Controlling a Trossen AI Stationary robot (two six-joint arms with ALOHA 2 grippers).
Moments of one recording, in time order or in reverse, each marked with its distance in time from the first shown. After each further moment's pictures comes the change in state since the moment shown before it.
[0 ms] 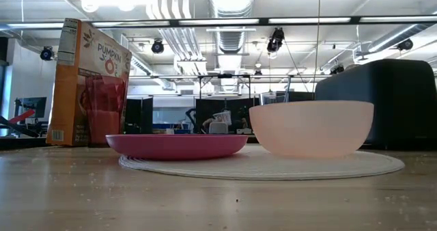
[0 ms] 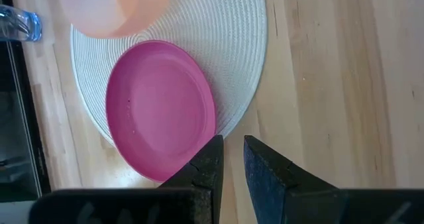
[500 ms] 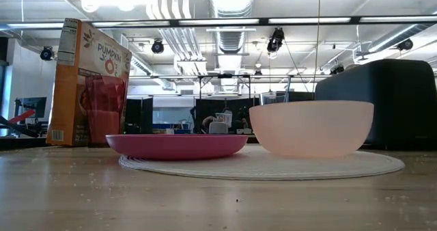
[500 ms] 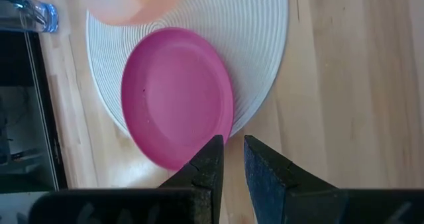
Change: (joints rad) left arm 0.003 -0.057 -0.094 0.000 -0.027 -0.016; right arm 0.053 -0.146 -0.197 0.307 0.016 0.243
